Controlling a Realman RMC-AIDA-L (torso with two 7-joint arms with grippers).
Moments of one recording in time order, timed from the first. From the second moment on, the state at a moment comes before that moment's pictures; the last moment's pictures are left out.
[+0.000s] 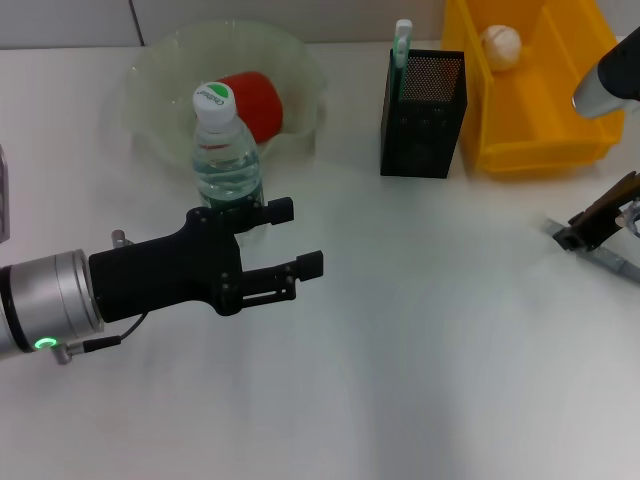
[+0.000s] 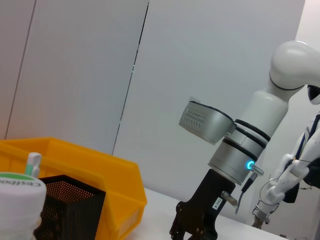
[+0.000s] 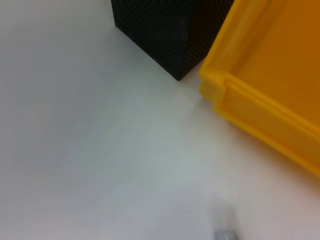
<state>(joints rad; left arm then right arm) -0.39 -2.04 1.25 0.48 1.35 1.52 -1.13 0.61 2.08 -1.20 -1.10 -2.79 -1.34 2.38</state>
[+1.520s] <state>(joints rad) -0.39 -2.04 1.25 0.48 1.35 1.52 -1.13 0.60 2.08 -1.16 -1.11 -2.77 -1.36 2.34</state>
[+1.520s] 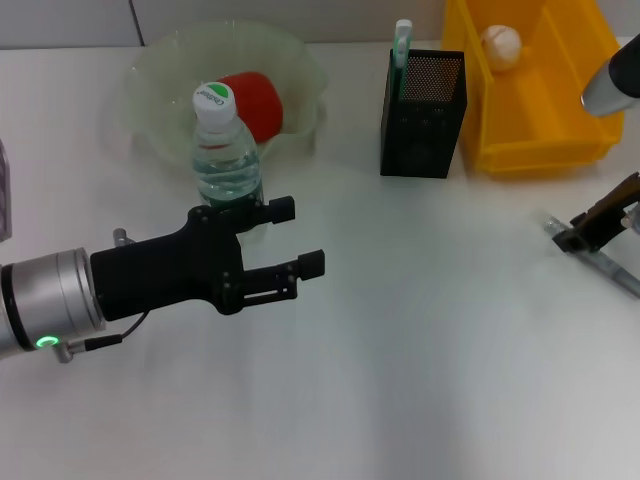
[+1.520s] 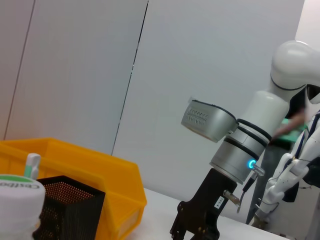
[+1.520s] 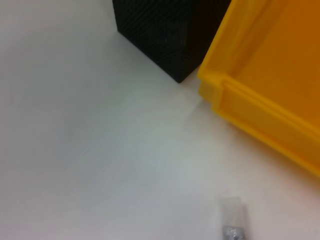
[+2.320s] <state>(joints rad) -0.38 -2.04 1.25 0.48 1.35 1.52 -1.13 0.54 2.08 -1.10 -1.26 -2.59 -1.41 2.29</state>
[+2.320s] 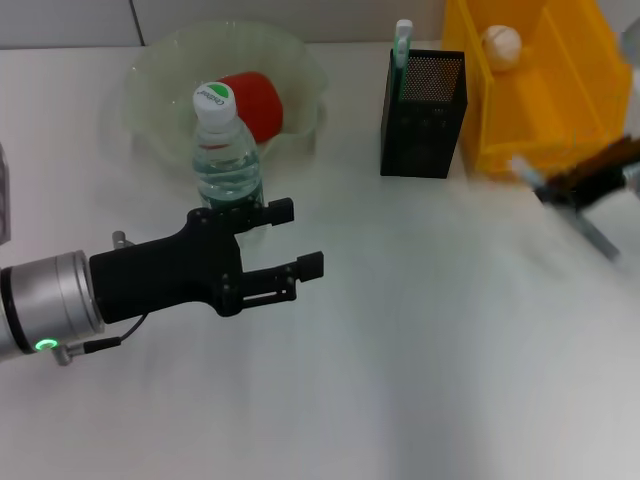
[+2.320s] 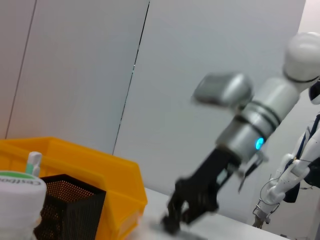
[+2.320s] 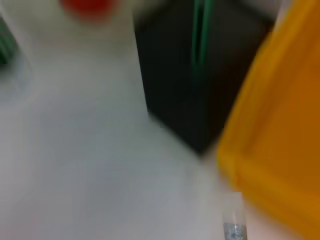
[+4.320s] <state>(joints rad) -0.36 -2.04 1.20 0.49 1.34 1.60 -1.09 0.70 2.08 -0.99 -0.25 -0.99 -1.11 1.05</state>
